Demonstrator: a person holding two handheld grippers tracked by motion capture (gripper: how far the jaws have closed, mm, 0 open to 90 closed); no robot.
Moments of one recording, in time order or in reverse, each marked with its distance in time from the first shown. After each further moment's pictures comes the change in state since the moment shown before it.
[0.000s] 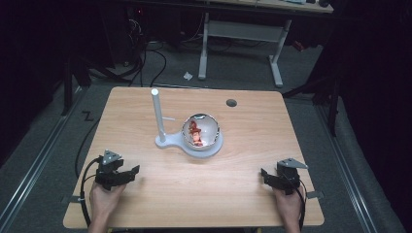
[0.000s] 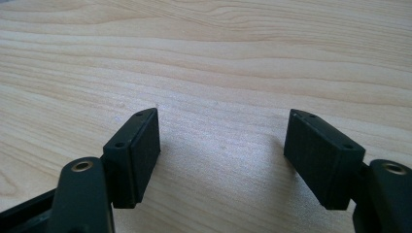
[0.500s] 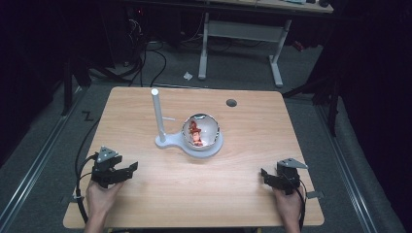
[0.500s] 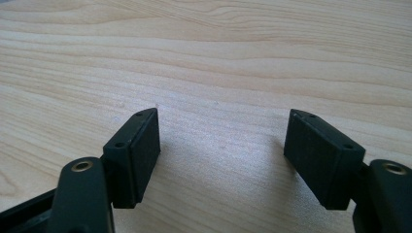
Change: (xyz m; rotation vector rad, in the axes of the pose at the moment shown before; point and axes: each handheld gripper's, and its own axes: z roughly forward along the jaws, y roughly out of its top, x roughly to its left) left arm -0.001 0.013 -0.019 -0.041 -0.024 0.004; right arm 0.000 0.000 0.000 0.000 0.001 0.000
